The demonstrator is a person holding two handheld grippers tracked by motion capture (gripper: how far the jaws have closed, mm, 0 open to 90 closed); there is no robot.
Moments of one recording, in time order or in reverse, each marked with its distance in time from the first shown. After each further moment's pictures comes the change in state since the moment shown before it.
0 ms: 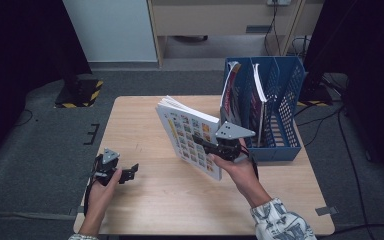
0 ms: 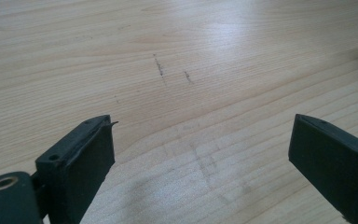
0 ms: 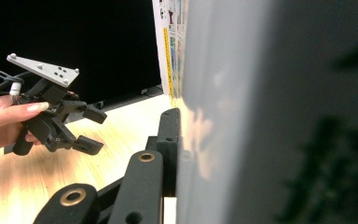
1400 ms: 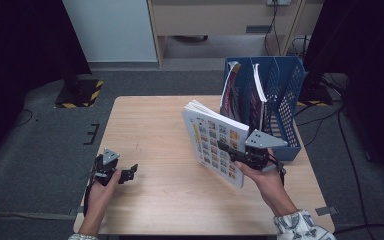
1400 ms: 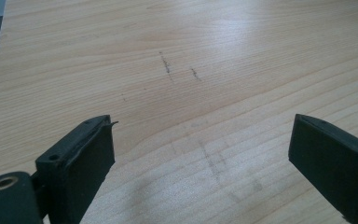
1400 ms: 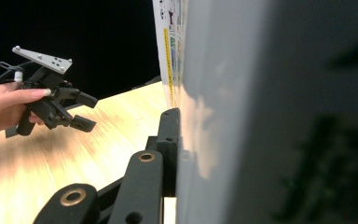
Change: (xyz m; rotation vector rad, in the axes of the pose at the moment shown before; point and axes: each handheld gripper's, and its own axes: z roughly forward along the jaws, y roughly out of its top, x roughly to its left) left arm 0.002 -0.002 0.001 0.000 0.019 0.016; right arm -0.018 -0.018 -0.067 -0.001 -0.050 0.023
